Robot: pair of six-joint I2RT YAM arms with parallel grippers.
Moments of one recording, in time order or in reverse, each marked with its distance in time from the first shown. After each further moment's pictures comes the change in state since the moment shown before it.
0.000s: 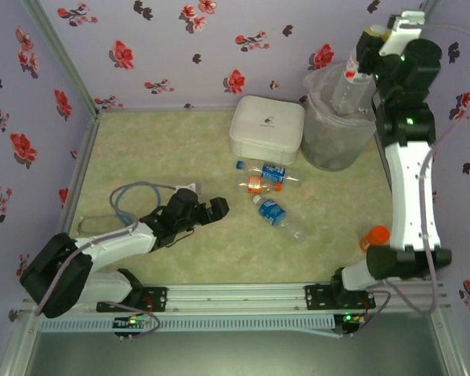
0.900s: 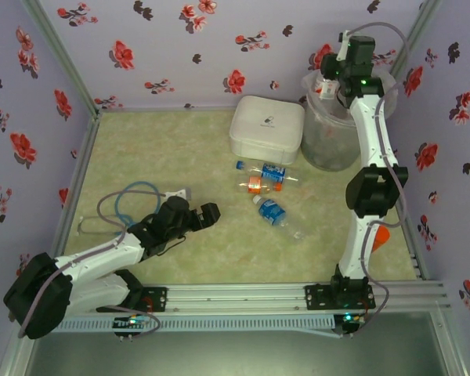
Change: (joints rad) left arm -0.008 -0.161 -0.064 -0.106 -0.056 -0.006; right arm 0.008 0.586 0.327 -0.195 -0.051 0.103
